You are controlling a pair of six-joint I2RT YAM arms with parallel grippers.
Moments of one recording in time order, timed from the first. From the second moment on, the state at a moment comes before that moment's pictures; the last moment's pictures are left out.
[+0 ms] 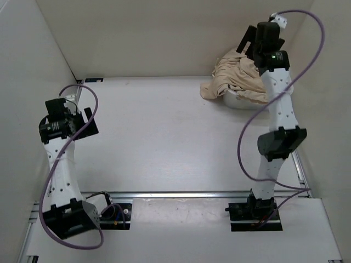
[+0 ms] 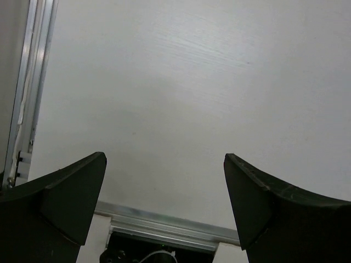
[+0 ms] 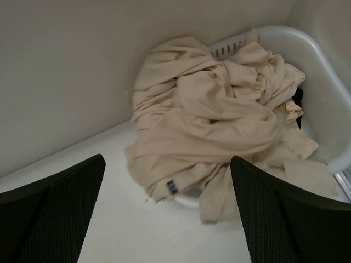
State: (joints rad) left arm 0.32 1.07 1.20 -1.00 0.06 0.00; right arm 0.19 1.92 2.41 -0.84 0.35 0.38
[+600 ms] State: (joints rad) left arm 0.32 1.41 1.29 -0.91 0.17 0.00; right arm 0.00 2.48 2.38 -0.45 0.23 0.51
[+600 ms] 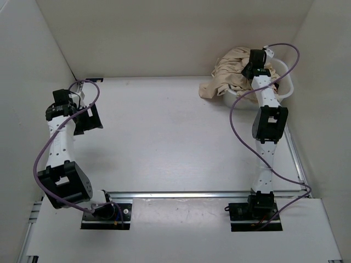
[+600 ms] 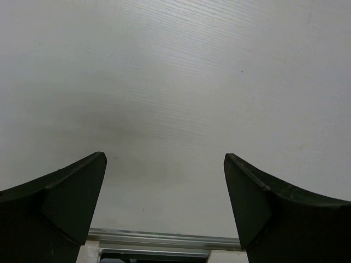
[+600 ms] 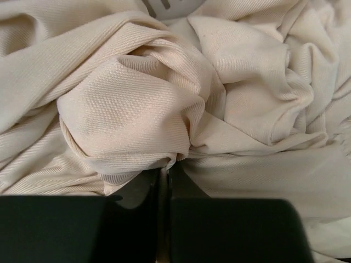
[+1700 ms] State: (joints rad) left arm 0.32 1.03 1.33 -0.91 0.25 0.00; right arm 0.60 1.46 1.71 -0.54 0.10 0.34
